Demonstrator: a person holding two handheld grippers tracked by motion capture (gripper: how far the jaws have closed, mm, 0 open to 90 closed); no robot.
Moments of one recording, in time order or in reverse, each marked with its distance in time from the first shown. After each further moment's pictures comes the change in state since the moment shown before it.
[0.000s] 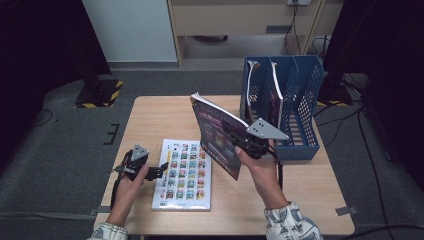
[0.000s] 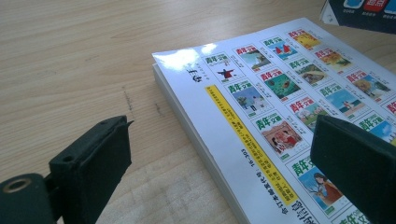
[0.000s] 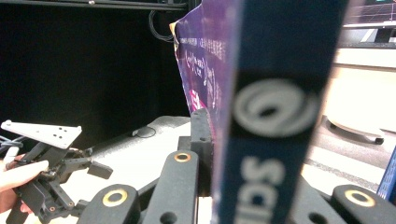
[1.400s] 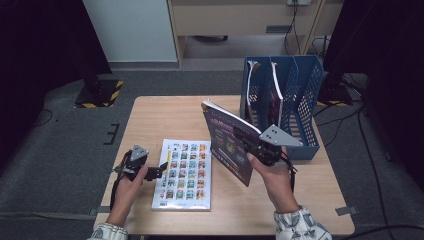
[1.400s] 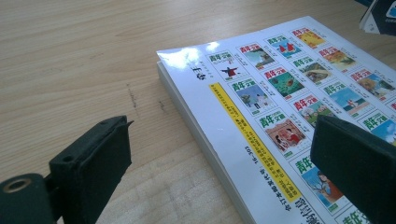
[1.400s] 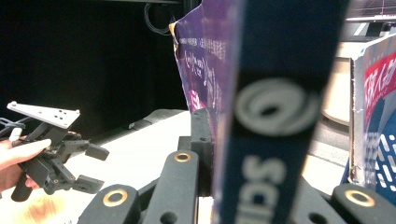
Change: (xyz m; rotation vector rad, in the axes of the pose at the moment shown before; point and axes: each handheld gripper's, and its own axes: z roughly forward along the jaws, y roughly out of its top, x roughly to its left) left arm 0.000 0.000 -0.001 -0.002 0.011 -0.004; right arm -0.009 -0.006 -0.032 0.023 -0.016 0.005
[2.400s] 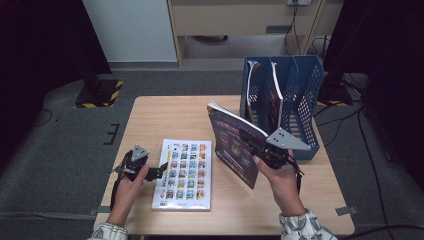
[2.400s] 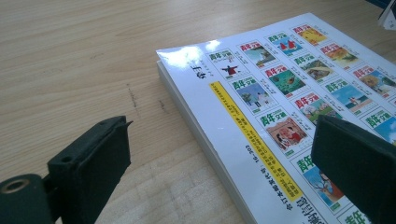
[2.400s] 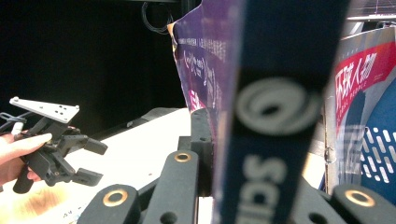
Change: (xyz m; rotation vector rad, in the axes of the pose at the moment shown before) left arm -0.001 0.000 0.001 0.011 0.007 0.017; right arm -0.006 -0.003 -0.016 0.005 -0.008 -0.009
